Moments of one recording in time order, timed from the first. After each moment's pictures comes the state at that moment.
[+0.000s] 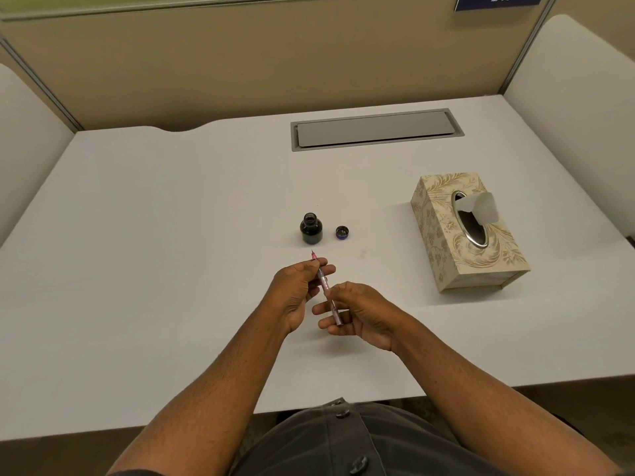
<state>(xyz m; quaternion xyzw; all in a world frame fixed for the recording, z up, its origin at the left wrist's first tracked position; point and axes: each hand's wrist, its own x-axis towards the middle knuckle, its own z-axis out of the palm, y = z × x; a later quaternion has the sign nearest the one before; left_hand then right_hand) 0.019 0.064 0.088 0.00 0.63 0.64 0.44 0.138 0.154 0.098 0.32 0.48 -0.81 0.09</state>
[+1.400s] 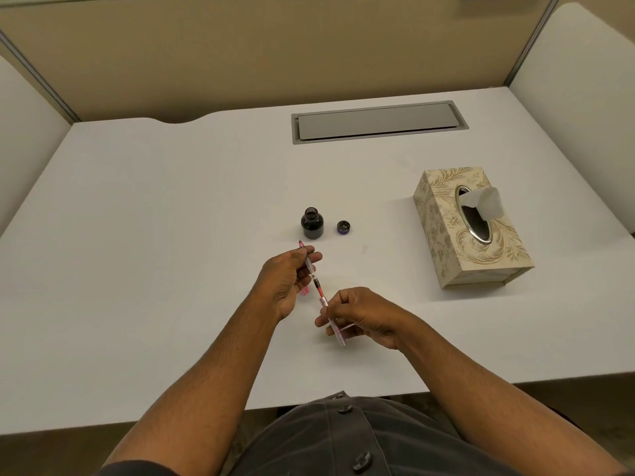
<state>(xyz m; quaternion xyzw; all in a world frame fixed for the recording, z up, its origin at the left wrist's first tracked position) 0.001 0.063 0.094 -0.06 0.64 0.65 0.41 0.140 0.157 0.087 0.31 0.59 -0.73 0.16</state>
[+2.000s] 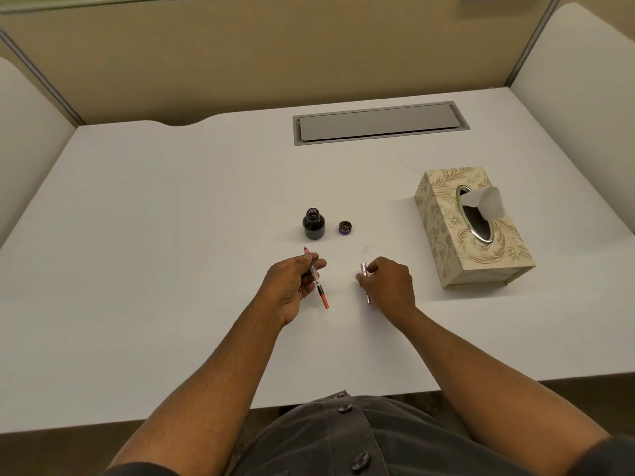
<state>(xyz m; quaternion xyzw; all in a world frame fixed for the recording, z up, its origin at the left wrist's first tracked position) 0.009 0.059 0.095 -0.08 0.63 0.64 0.43 0.127 0.191 0.059 0.49 0.80 -0.34 -0.05</state>
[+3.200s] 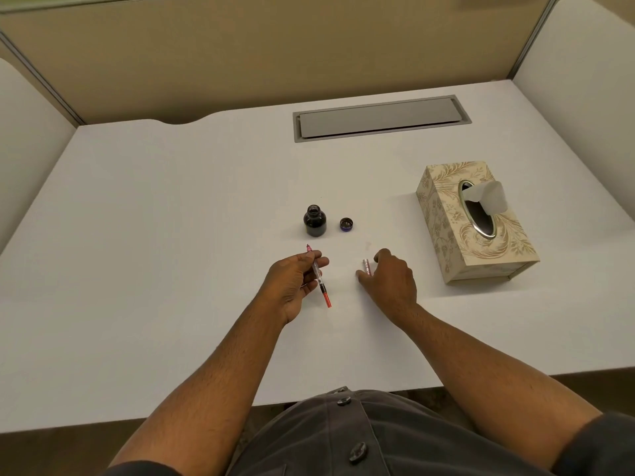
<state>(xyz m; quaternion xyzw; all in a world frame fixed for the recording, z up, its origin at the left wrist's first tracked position) 0.010 0.059 0.094 -0.06 0.64 0.64 0.43 0.123 0.192 0.047 0.48 0.84 -0.26 -0.04</state>
